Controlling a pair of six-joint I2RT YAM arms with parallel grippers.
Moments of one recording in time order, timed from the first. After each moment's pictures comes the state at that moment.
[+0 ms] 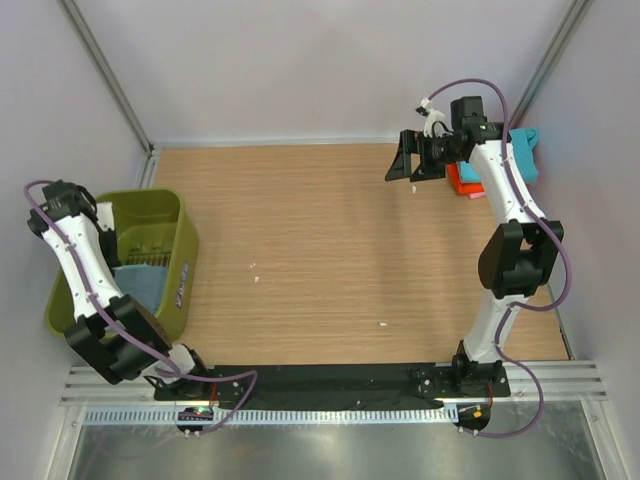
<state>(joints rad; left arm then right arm) 0.61 1.42 1.41 -1.34 -0.13 0.37 0.05 1.91 1.89 -0.95 -0.67 -0.03</state>
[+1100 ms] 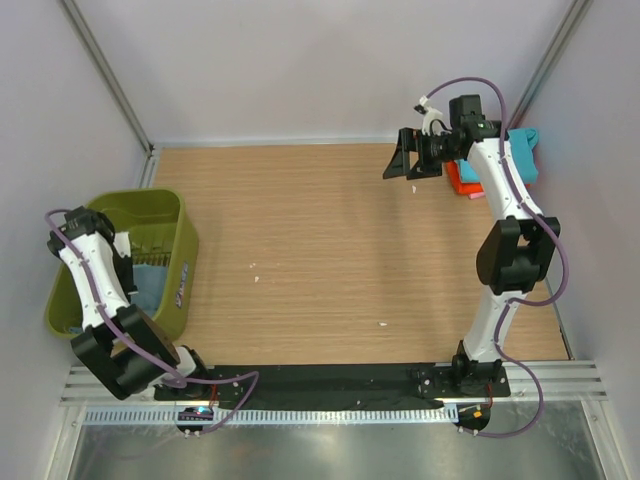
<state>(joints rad) 0.61 1.32 1.19 -1.35 -0.16 0.34 0.05 1.95 1.93 -0.95 -0.71 -0.03</state>
